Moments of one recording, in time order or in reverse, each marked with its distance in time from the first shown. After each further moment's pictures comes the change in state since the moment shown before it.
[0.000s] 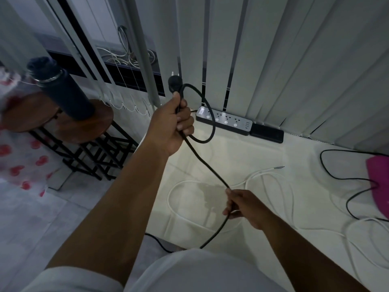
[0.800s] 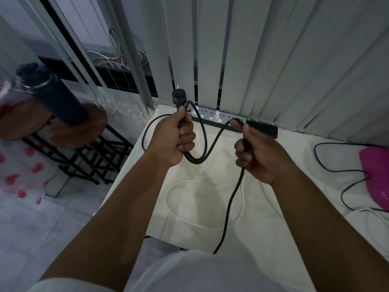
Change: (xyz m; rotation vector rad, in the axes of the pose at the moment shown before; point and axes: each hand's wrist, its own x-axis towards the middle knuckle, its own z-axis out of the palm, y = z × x) left_hand -0.012 -0.021 0.009 0.071 -0.007 -0.145; right_hand -0.033 -0.142 -0.023 0.494 -0.088 -0.283
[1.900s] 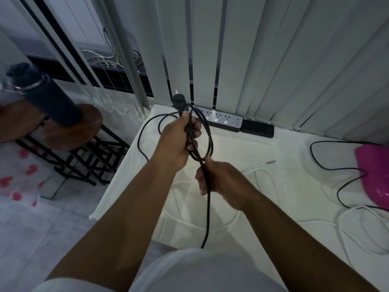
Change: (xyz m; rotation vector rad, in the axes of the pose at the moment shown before) left_hand 0.012 -0.019 0.016 0.091 0.167 0.058; right_hand -0.008 0.070 0.028 -0.311 -0.164 0.082
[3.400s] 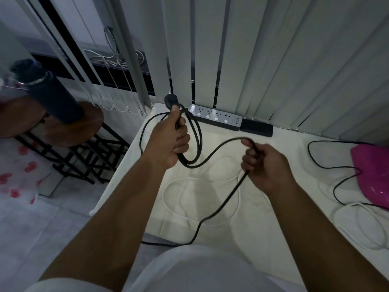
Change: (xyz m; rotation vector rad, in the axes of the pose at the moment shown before) left_hand -0.015 0.009 -0.026 0.001 -0.024 -0.030; right_hand -0.015 -0.019 -0.059 0.662 0.399 -0.065
